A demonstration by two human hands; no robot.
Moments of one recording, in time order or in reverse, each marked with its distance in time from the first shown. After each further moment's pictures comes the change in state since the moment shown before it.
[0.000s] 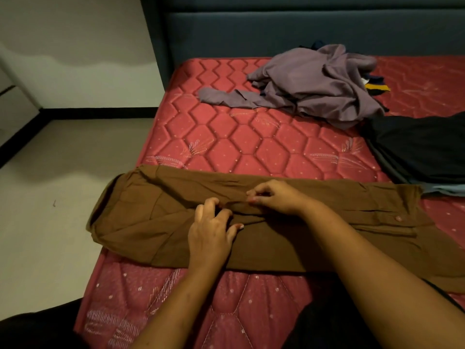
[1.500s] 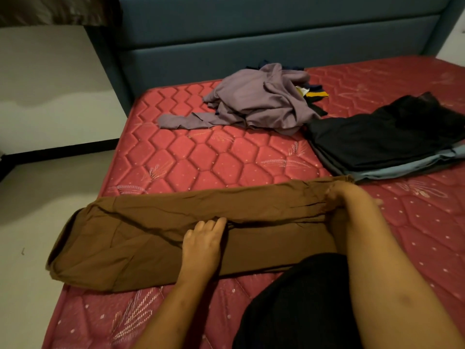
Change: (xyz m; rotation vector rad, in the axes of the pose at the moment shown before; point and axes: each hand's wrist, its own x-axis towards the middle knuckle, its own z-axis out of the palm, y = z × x) left_hand 0.002 0.056 0.018 0.184 -0.143 0.353; right_hand -0.135 0.120 -0.105 0.128 0.149 1.005
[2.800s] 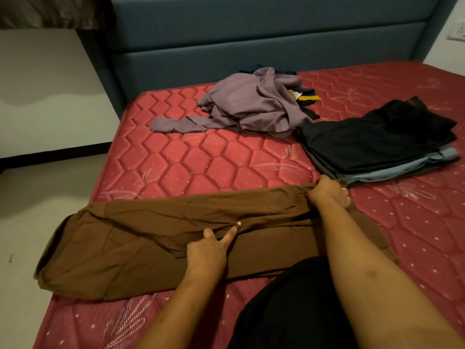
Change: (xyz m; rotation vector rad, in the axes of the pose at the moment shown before) left_hand 0.013 0.033 -0.023 0.214 -0.586 -0.031; right_hand 0.028 -0.010 0.028 0.133 0.575 0.045
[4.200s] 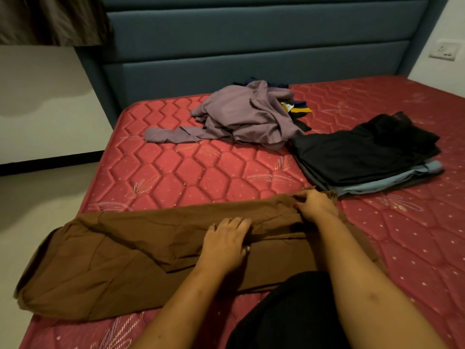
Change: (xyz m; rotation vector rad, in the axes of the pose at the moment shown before) left_hand 0.033 0.023 -0.032 -0.250 0.152 0.215; right_hand -0.001 0.007 -0.007 0.015 -0.134 -0.327
